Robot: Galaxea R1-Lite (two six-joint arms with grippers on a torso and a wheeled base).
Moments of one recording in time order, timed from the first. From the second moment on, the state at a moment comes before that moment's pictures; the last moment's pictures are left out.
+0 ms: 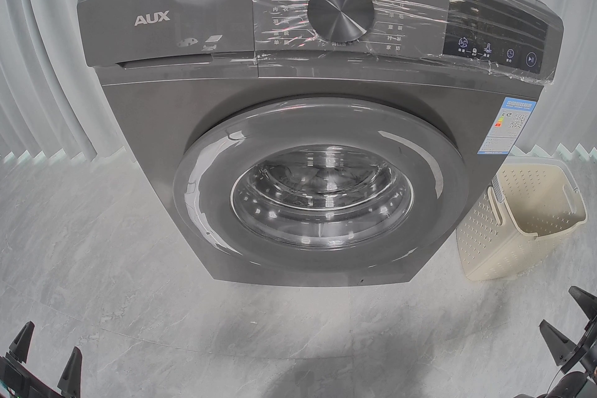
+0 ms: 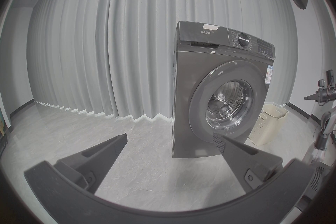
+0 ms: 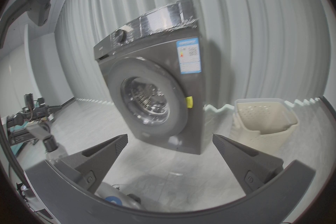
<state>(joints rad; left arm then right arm) 0.00 0.02 -0.02 0.00 -0.02 -0.01 0.27 0.35 -0.05 -0.21 0.05 0.06</state>
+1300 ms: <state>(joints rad) 0.00 0.02 -0.02 0.00 -0.02 -0.02 0.00 0.01 -0.02 0.00 0.02 -0.01</state>
